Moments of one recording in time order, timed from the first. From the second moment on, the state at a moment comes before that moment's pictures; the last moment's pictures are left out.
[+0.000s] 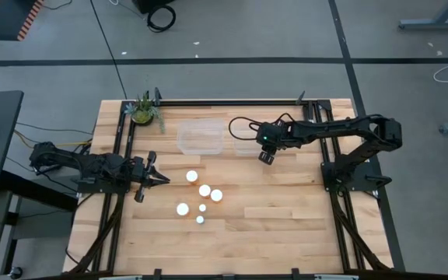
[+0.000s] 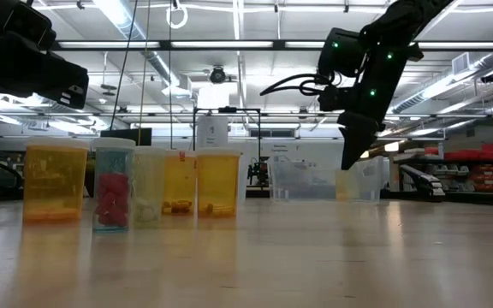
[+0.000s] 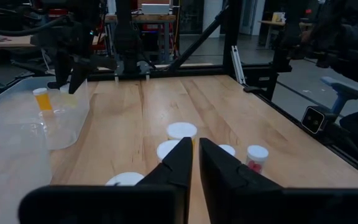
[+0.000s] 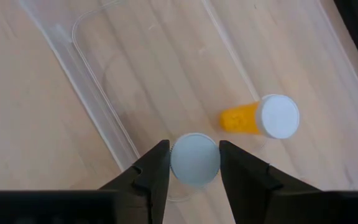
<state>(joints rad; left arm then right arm) -0.23 0.12 0.01 0.04 -0.06 -0.02 -0.27 1.46 0.86 -0.55 0.28 0.16</state>
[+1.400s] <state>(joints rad) -0.23 0.12 0.01 0.04 -0.06 -0.02 -0.01 1.48 0.99 -0.43 0.21 0.20</state>
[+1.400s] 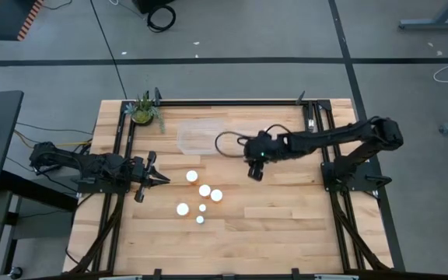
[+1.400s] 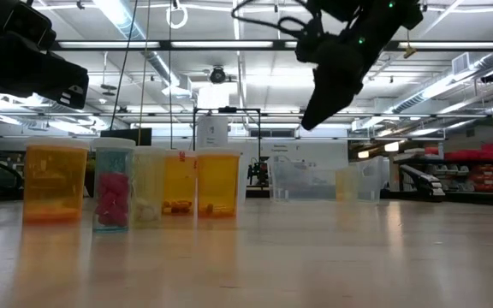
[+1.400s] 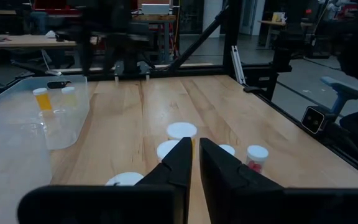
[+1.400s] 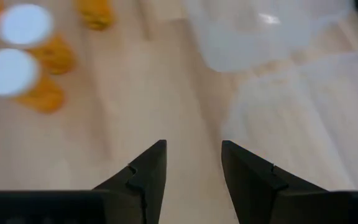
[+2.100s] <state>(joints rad) -0.23 0.12 0.01 0.04 -0.06 -0.02 0.26 1.83 1.35 -0.44 0.21 0.15</state>
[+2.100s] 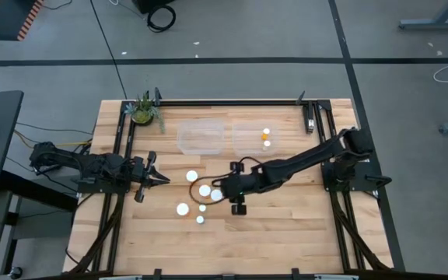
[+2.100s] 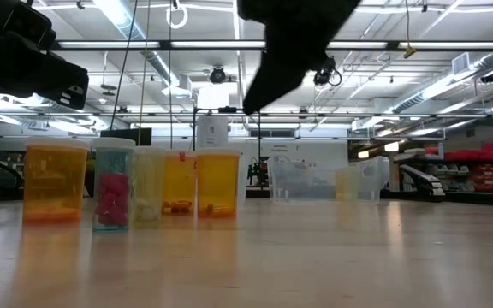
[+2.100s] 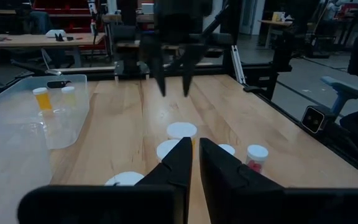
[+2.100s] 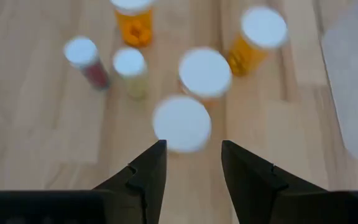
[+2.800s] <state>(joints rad) -0.23 0.12 0.01 0.04 -0.06 -0.02 0.27 2.03 1.54 -0.46 0.20 0.08</state>
